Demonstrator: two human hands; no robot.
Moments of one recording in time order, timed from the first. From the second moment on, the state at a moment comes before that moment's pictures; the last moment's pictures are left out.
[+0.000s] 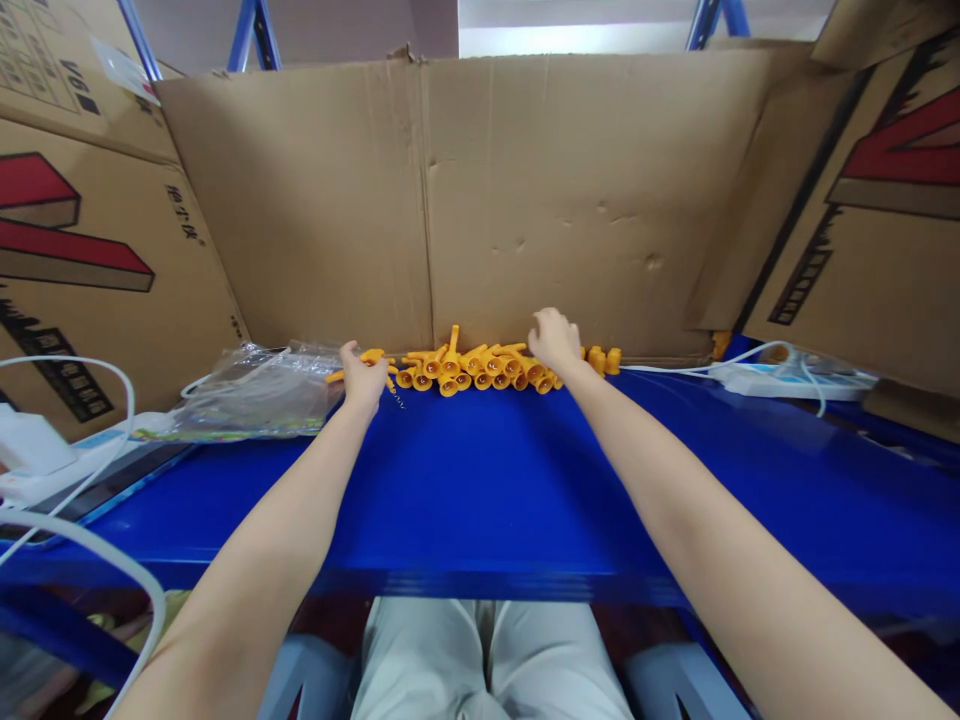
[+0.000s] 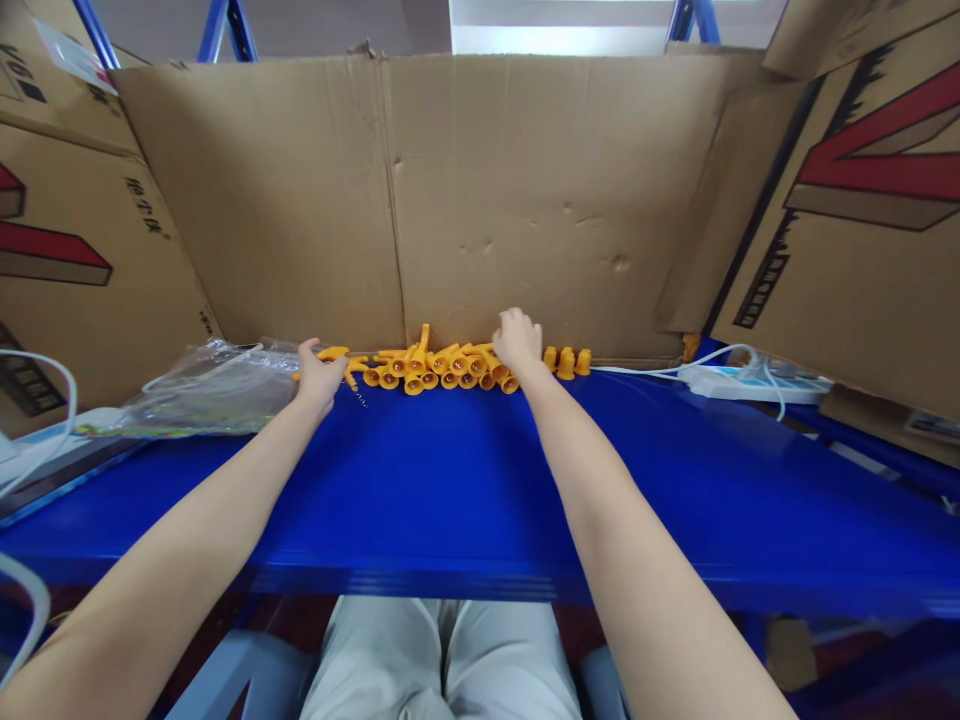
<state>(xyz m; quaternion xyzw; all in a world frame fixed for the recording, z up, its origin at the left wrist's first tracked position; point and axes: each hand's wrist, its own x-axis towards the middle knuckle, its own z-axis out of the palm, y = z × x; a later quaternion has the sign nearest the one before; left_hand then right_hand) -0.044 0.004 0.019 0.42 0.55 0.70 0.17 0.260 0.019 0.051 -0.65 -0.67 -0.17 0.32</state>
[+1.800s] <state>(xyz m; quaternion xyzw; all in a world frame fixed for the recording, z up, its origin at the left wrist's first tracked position) -0.001 -0.030 0.040 0.43 0.44 0.64 0.46 0.257 -0.033 0.042 -0.56 -0.76 -0.06 0.32</state>
